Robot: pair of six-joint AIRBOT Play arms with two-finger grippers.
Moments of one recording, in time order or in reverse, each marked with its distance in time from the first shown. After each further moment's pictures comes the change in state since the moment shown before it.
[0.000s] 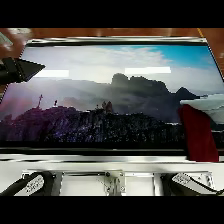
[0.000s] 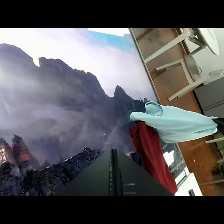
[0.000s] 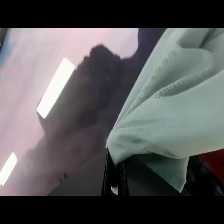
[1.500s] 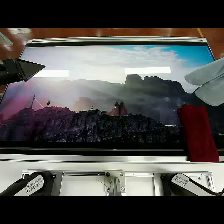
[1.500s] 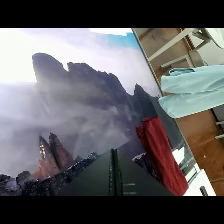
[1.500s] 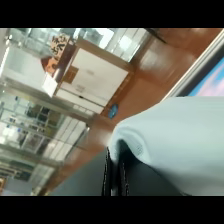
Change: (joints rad) left arm -0.003 0.000 0.000 0.000 0.002 0.063; right arm 0.129 0.015 0.036 0.579 -0.416 -0.180
